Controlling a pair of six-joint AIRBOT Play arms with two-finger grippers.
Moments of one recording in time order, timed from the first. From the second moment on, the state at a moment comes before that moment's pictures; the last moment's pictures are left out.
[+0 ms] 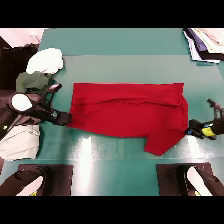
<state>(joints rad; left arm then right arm) -0.19 -0.96 0.82 1.20 -1.19 -1.51 -0.47 -0.82 0.67 -1.22 1.47 1.46</state>
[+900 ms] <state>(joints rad) -0.18 -1.10 0.90 1.33 -0.72 -1.60 -0.25 -1.36 1.33 -1.23 1.26 1.49</state>
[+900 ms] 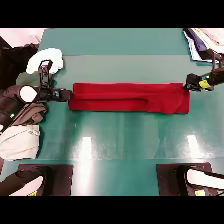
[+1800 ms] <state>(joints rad) -0.17 -1.23 1.04 1.31 -0.74 -1.65 -0.41 -1.62 1.45 -1.02 1.39 1.36</state>
